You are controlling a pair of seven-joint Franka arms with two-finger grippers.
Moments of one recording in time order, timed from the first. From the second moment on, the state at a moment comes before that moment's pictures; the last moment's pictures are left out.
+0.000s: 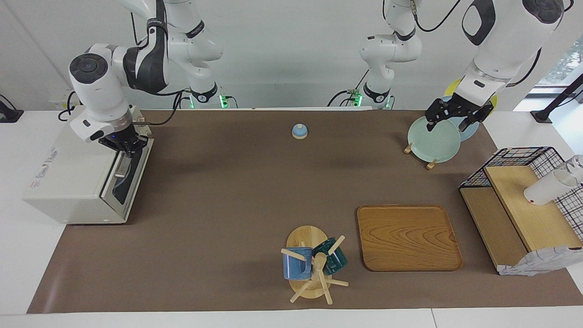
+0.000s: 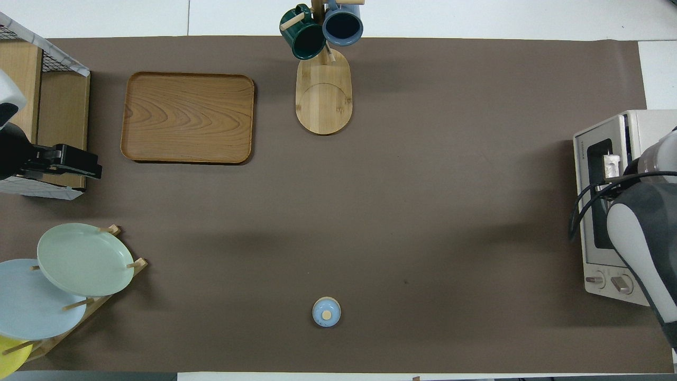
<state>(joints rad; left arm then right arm) -0.08 -0.03 -0.01 -1.66 -0.03 1.59 0.00 -0.03 -0.05 -0.08 -2.04 -0.21 1.92 -0.07</state>
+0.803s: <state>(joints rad) -0.08 -0.03 -0.01 -1.66 -0.03 1.59 0.00 0.05 0.02 -0.06 -2.16 -0.06 2.17 -0.07</state>
